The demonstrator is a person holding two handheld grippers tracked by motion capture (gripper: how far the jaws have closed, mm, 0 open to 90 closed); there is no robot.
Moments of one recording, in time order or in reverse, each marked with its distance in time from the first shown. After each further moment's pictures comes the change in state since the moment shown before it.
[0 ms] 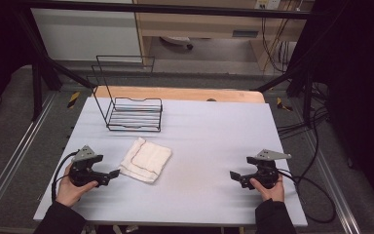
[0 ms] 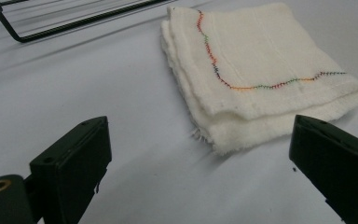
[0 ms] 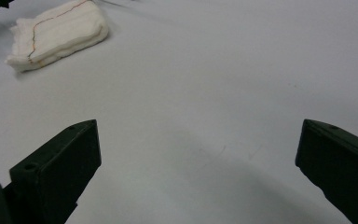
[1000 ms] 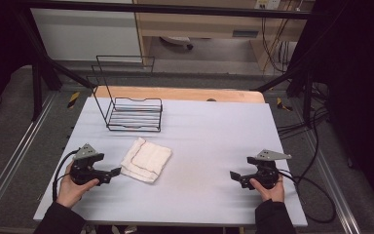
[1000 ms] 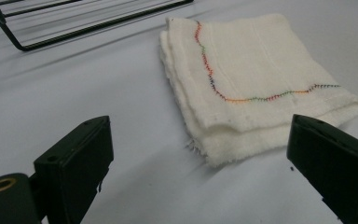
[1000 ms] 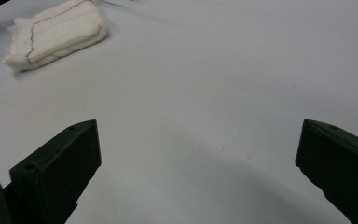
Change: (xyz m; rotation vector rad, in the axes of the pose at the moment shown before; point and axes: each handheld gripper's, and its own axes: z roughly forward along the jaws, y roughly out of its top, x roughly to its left) left arm -0.006 0.011 -0.001 -0.002 0.013 -0.014; right arm 0.001 0.000 -0.001 0.005 -0.009 -0.003
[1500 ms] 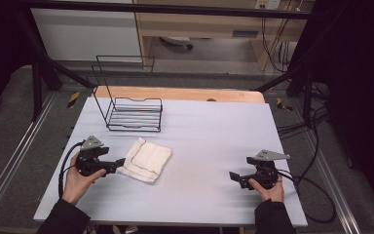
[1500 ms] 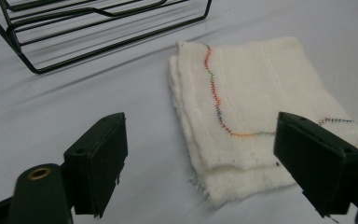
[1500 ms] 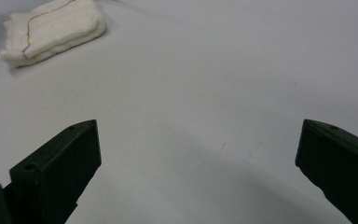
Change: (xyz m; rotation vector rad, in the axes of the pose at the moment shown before) left arm -0.005 0.026 0.014 0.034 0.057 -0.040; right arm 0.001 0.000 0.002 0.008 -0.005 -0.007
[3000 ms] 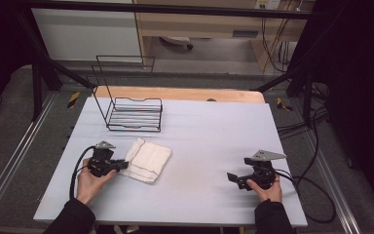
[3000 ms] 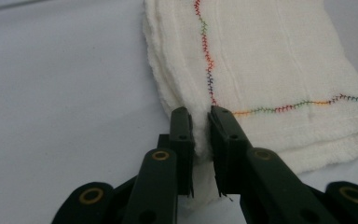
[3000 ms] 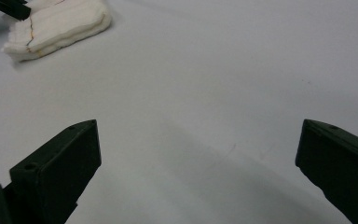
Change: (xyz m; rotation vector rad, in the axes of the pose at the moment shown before) left arm -0.008 -0.010 0.028 0.163 -0.047 -0.092; right arm 0.004 0.001 0.006 0.020 0.015 -0.009
